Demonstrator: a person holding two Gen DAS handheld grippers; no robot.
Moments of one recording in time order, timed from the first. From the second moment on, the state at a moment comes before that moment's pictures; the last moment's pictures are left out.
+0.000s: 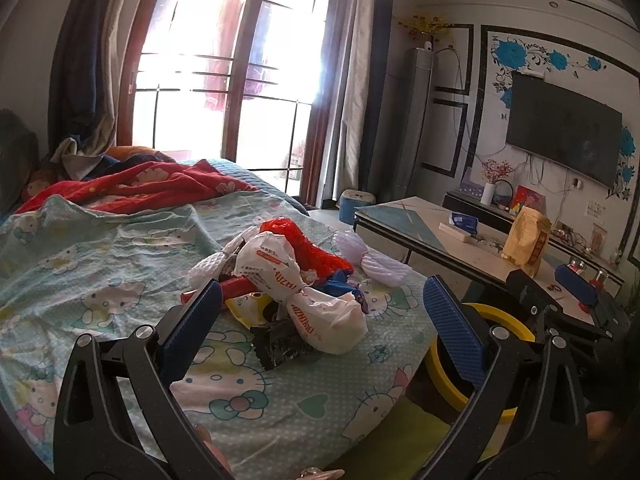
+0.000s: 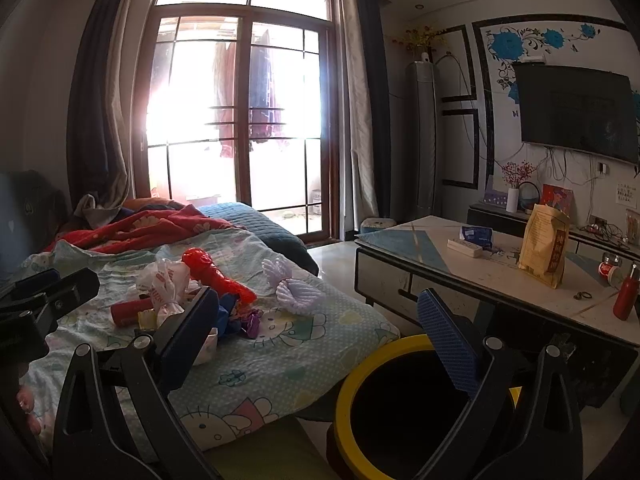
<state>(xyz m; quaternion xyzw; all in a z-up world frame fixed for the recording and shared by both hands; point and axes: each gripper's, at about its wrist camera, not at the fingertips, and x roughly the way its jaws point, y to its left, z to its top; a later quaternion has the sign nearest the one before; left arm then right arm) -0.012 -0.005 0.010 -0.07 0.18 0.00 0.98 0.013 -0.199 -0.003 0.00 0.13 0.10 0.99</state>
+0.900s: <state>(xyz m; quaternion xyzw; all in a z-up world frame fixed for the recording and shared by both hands) -0.013 -0.007 0.006 -0.07 0.18 0.00 0.98 0.014 -0.200 -0.003 0.00 0.13 0.10 0.99</state>
